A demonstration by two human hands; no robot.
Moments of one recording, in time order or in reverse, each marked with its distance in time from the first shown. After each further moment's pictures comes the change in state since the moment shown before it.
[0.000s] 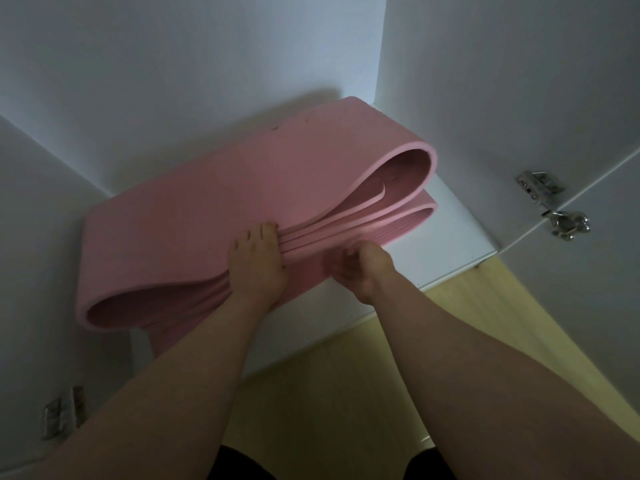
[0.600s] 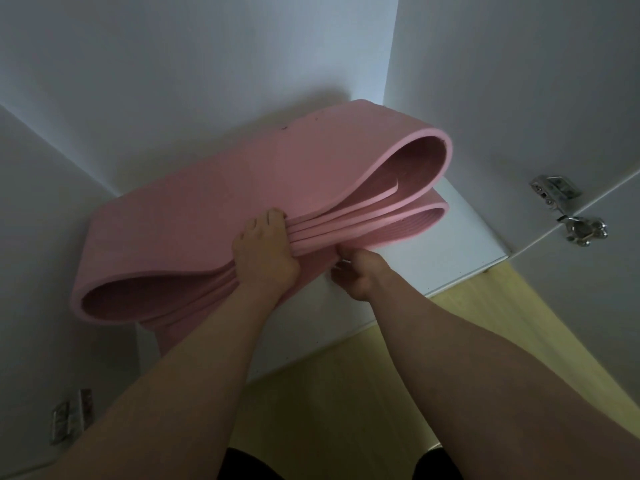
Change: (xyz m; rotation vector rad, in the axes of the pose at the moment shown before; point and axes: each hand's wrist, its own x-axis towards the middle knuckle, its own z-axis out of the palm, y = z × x) left_hand 0.013 0.004 -0.018 -0.052 0.078 -0.036; right_hand 0.026 0.010 0.020 -0.002 -0.076 0.063
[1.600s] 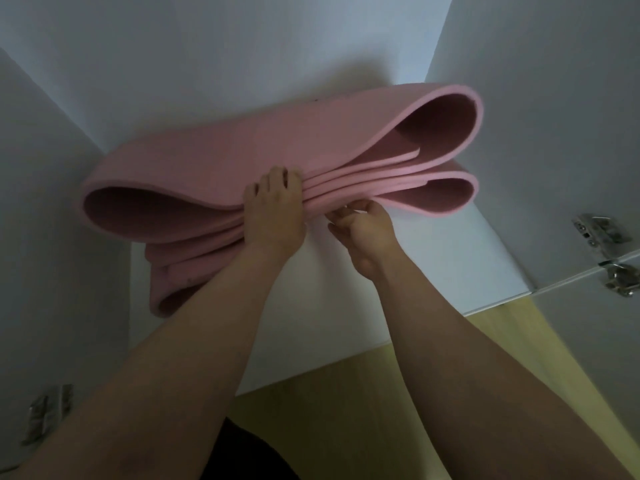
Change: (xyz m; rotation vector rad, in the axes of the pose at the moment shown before) left_hand 0.068 -0.019 0.008 0.207 0.142 0.061; right_hand -0.012 -0.040 0.064 -0.200 -0.198 -0.496
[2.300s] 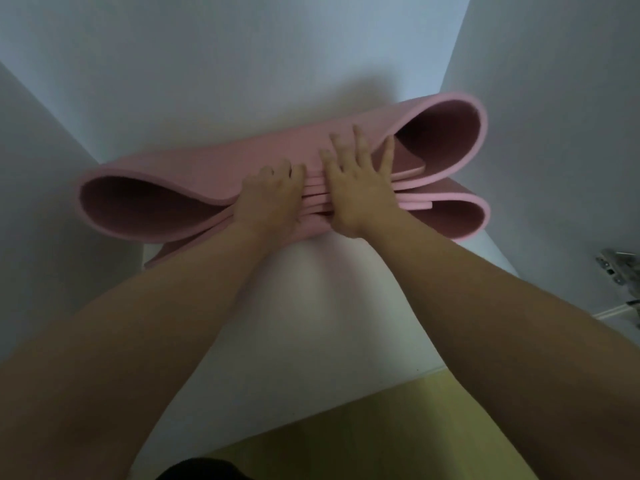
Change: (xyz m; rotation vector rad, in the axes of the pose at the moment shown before) left_hand 0.066 -0.028 -0.035 0.146 -0.004 0.214; right_hand 0.054 -0.076 0.045 -1.985 0.009 -0.839
